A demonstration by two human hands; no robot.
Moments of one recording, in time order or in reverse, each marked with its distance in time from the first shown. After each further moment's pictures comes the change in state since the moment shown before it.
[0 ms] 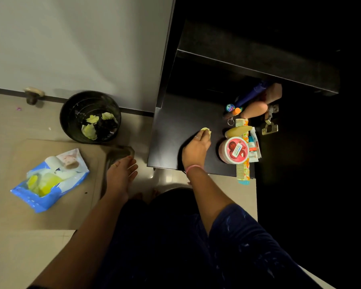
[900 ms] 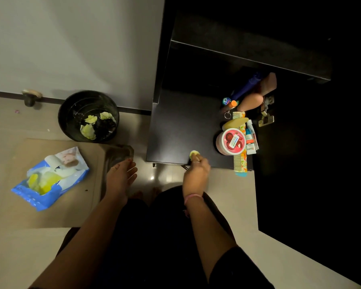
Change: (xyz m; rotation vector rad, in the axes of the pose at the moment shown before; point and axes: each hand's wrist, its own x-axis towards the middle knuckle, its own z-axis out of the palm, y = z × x) left_hand -0.016 -0.011 -0.013 0.059 -0.028 0.007; right_hand -0.076 0.049 0.000 0.116 0.041 0.023
